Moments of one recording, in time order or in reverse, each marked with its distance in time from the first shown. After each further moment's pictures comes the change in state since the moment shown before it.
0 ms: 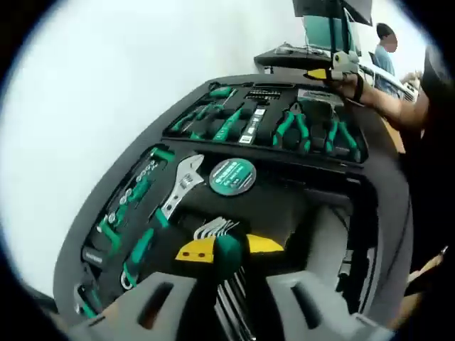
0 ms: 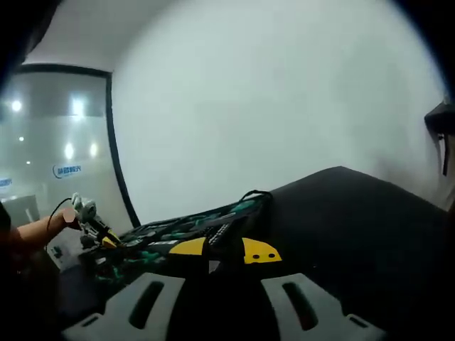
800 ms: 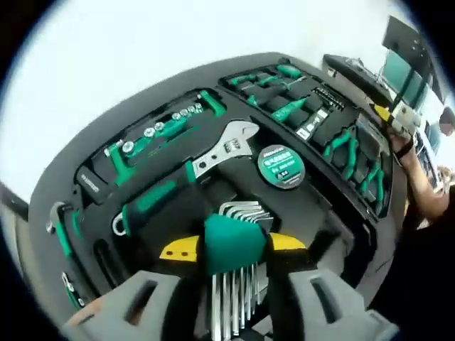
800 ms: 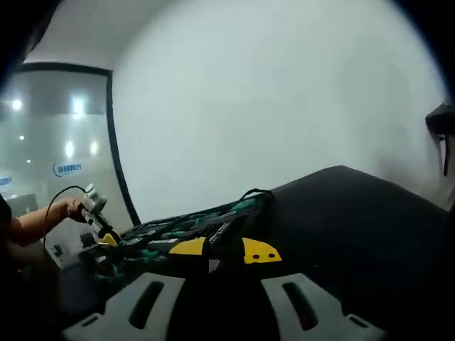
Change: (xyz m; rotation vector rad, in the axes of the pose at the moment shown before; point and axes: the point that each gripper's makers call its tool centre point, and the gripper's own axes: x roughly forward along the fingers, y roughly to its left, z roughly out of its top) left arm 0.004 0.013 -0.012 -0.447 0.275 0.034; right arm 0.002 0.000 -0.001 -0.004 0.009 0.003
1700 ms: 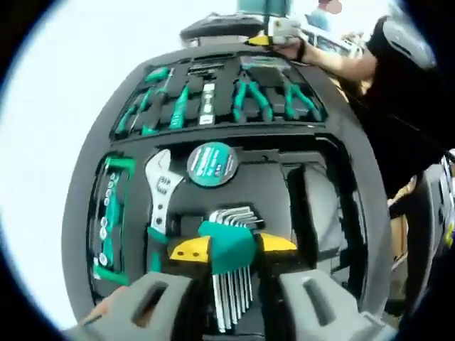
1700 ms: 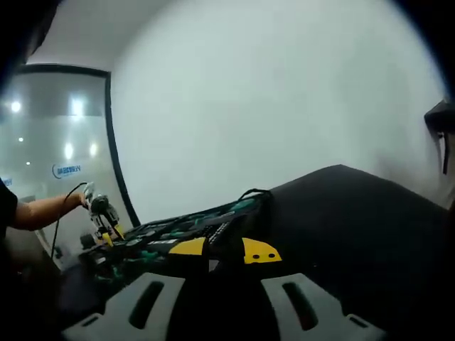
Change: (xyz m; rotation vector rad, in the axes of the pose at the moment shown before) left arm -0.002 -0.010 0.010 0.757 0.048 -0.231; right arm 0.001 -0.003 0.000 0.010 0.000 -0.005
